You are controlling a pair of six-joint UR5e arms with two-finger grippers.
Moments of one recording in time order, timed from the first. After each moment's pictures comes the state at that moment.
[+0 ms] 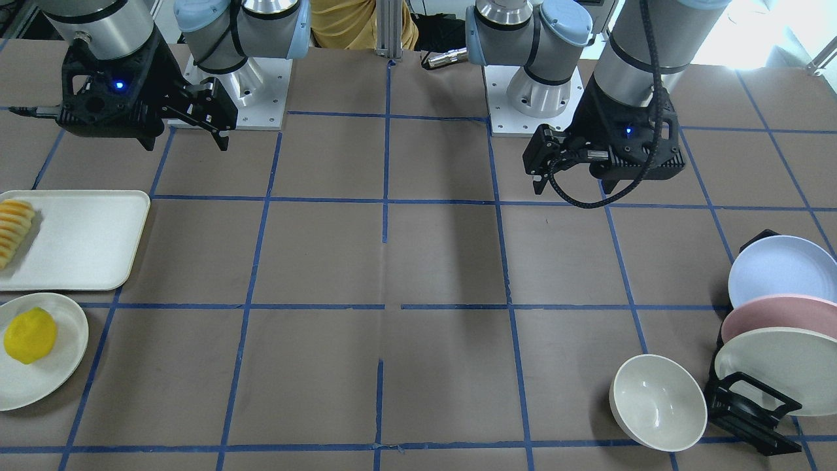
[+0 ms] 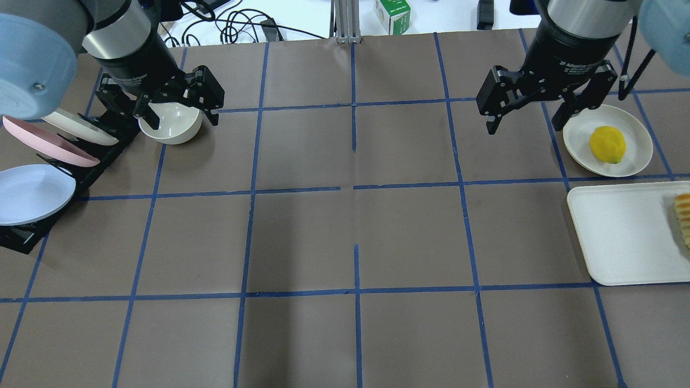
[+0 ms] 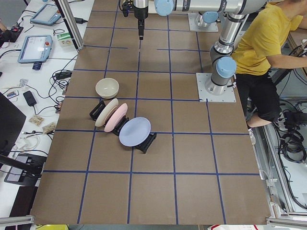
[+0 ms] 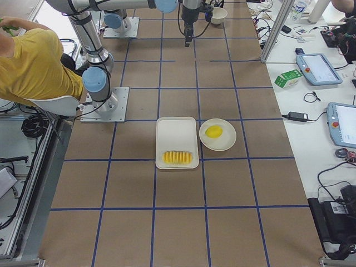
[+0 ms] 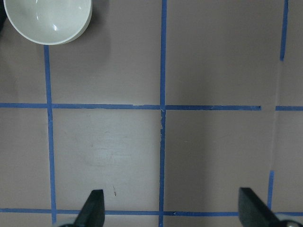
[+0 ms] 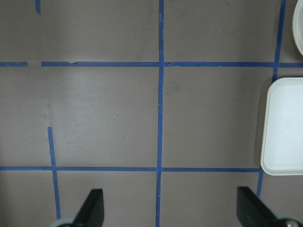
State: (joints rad) left arm -1.57 -1.61 -1.54 -1.54 1.58 -0.02; right arm 1.56 -1.58 1.52 -1.43 -1.56 -0.03
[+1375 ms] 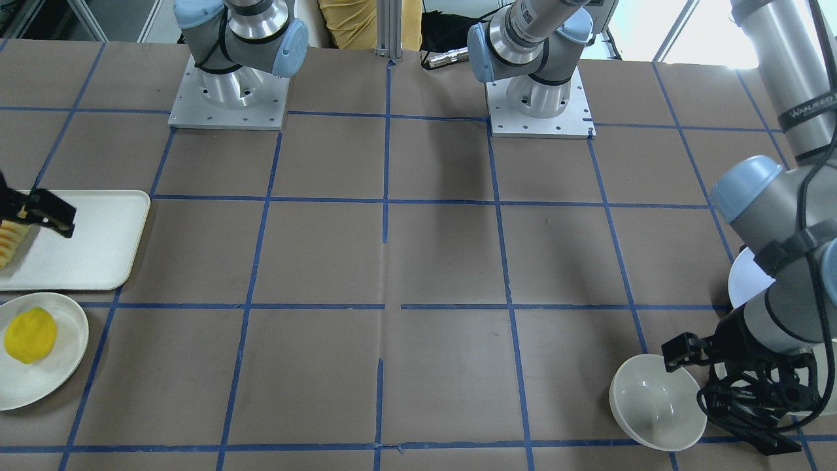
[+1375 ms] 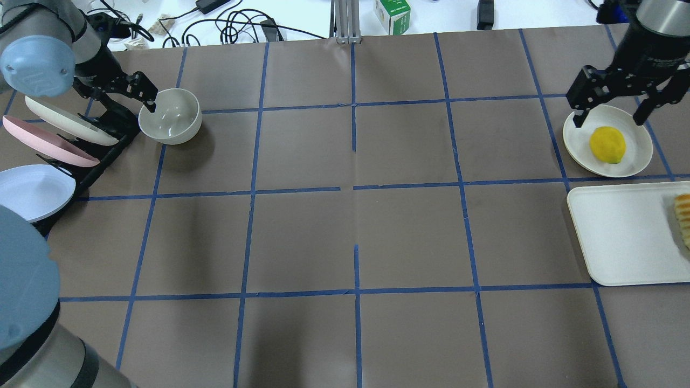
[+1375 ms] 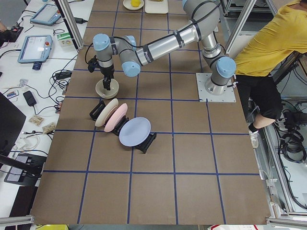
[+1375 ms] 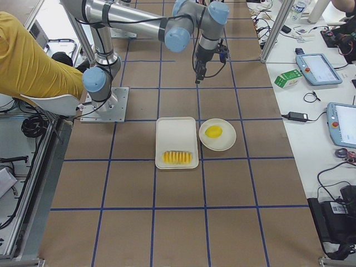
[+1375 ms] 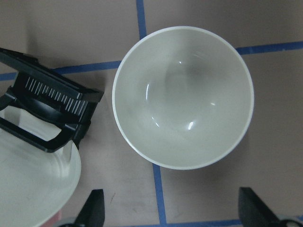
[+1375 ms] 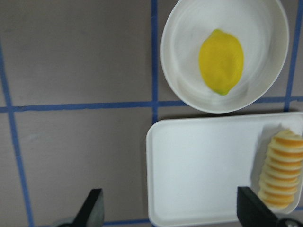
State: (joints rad) left arm -1.25 -2.14 -1.37 -1.13 1.59 0.42; right arm 1.19 -1.34 1.52 -1.68 -1.69 -0.38
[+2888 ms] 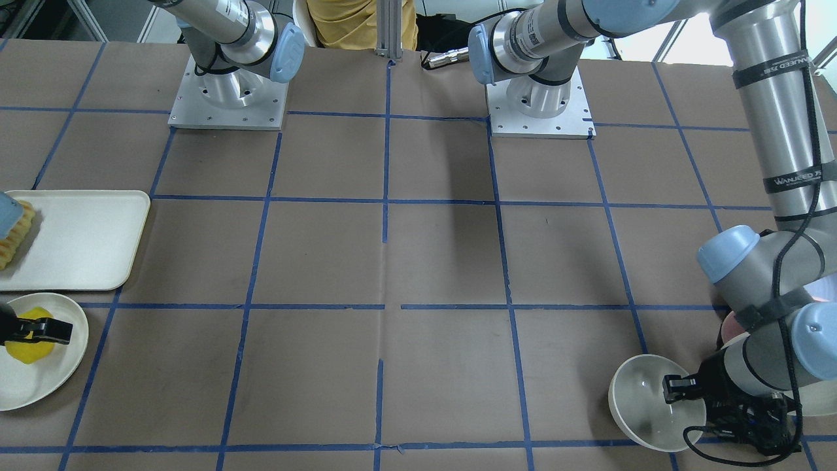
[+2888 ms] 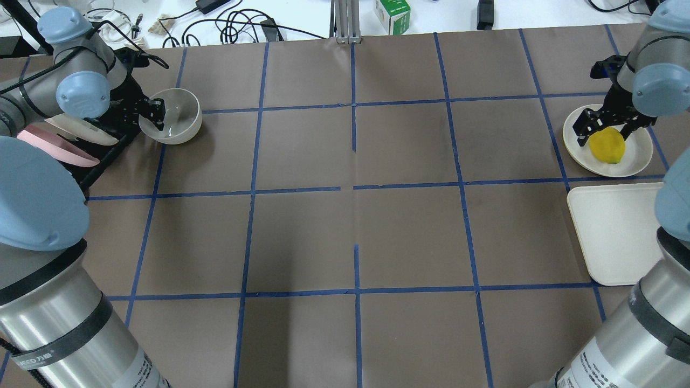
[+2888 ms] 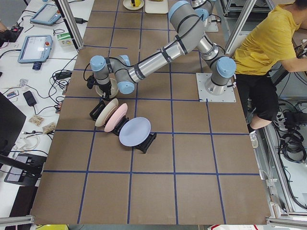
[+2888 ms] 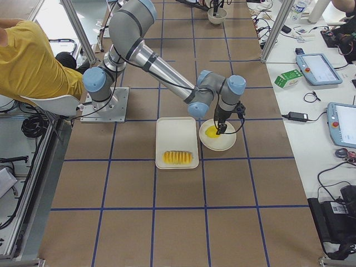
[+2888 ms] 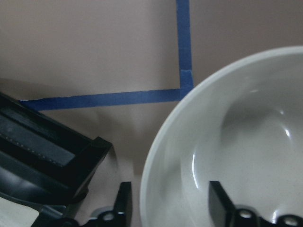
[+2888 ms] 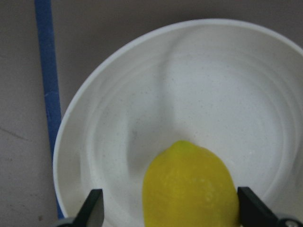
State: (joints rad) left arm -1.23 -2.28 -1.35 -1.06 1.57 0.39; right arm 1.12 -0.97 1.52 -2.05 -1.71 -0.50
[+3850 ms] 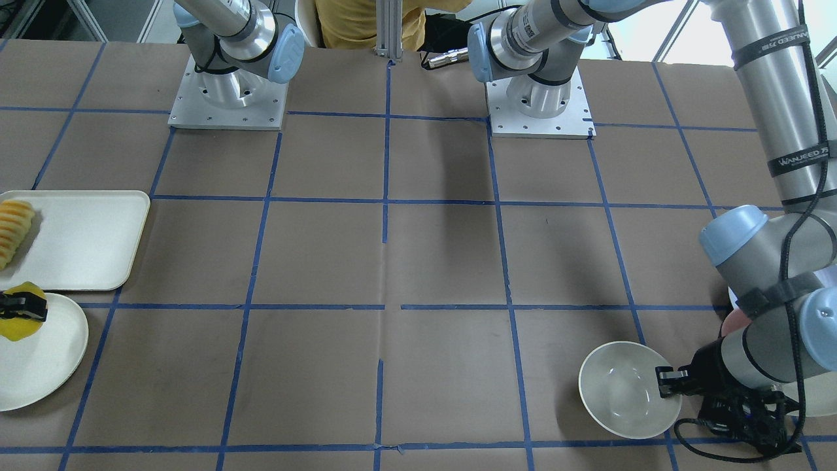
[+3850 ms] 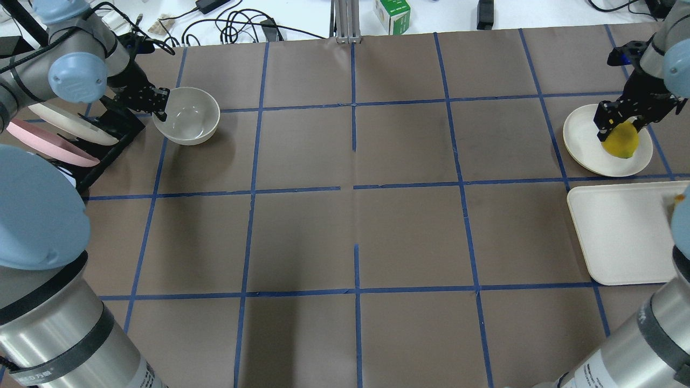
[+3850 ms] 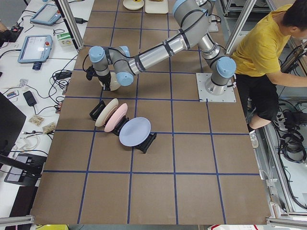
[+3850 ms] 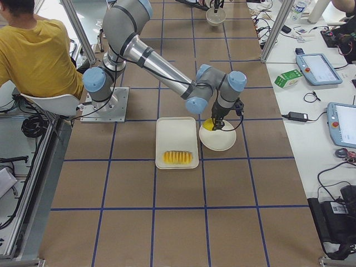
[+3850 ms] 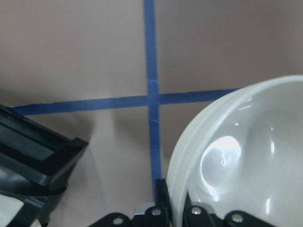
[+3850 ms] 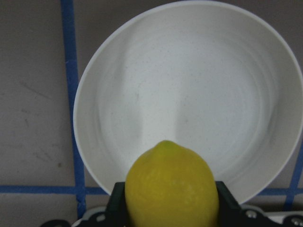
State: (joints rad) left arm -1.27 -2.21 -1.33 -1.18 1.52 0.38; right arm 1.11 -1.09 1.49 -1.86 -1.68 -0.51
